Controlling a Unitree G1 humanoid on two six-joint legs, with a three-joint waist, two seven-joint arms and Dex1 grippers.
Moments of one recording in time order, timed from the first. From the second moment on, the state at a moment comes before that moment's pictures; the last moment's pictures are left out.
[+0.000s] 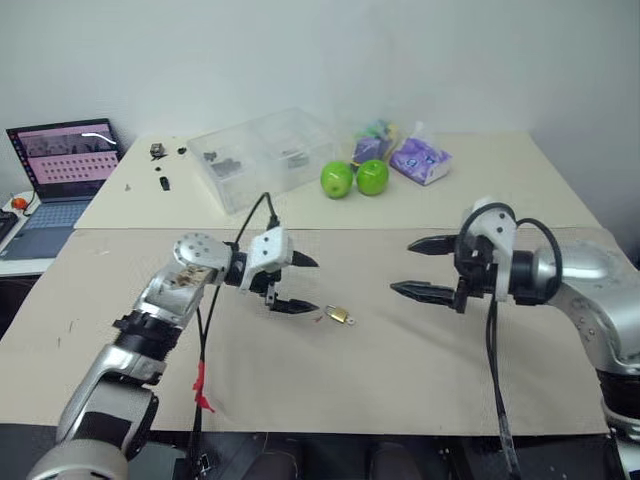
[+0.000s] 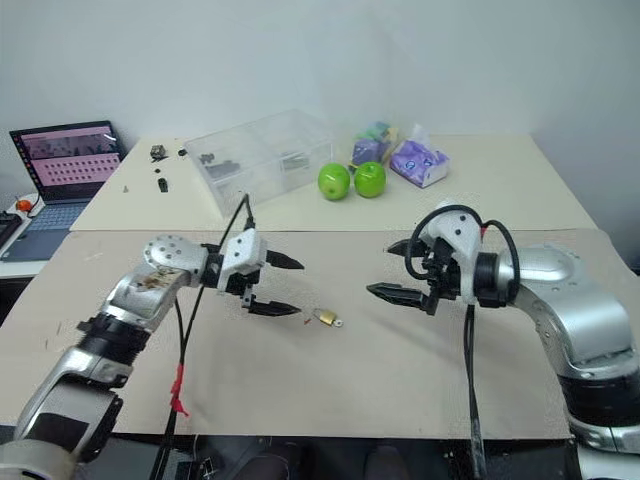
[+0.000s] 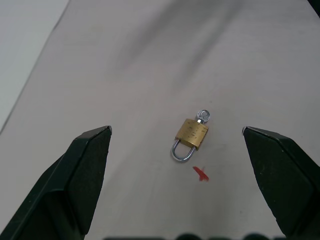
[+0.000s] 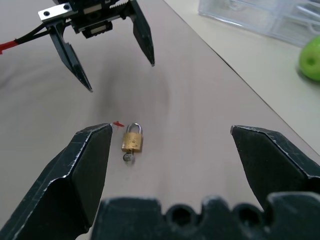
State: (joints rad) left arm -0.74 0.54 -0.34 0.36 -0.18 0.05 -1.32; right arm -0.36 -0.85 -0.12 -0.46 0.54 0.83 0.94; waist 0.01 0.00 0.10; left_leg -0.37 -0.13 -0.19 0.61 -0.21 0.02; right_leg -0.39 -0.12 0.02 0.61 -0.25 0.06
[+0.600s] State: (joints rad) left arm -1.03 0.27 -0.41 1.12 0.05 -0.49 -1.48; right arm -0.14 -0.87 -0.42 -0.78 0.74 1.07 0.70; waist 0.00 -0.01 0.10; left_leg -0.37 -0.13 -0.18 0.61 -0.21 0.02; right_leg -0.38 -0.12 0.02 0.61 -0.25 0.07
